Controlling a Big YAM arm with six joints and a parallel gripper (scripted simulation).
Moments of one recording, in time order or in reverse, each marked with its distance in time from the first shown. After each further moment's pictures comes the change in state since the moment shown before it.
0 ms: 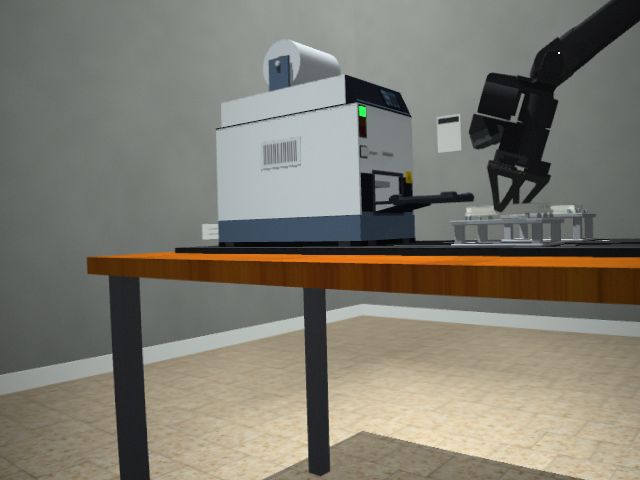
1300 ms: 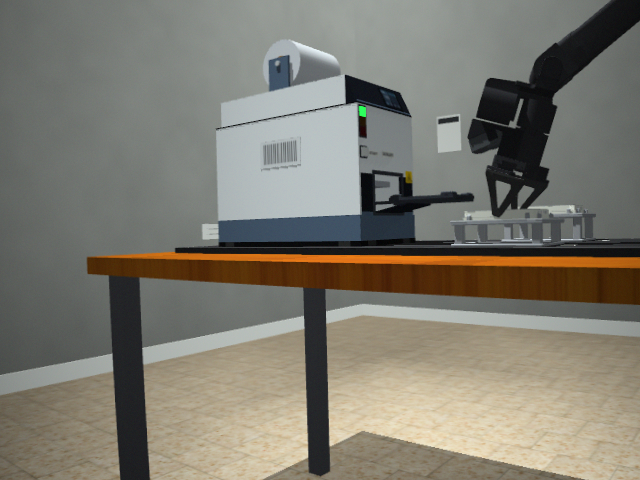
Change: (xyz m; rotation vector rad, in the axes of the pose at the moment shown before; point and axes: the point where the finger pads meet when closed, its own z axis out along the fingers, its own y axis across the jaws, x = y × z) arm 0.000 0.002 0.009 -0.003 -0.006 0.001
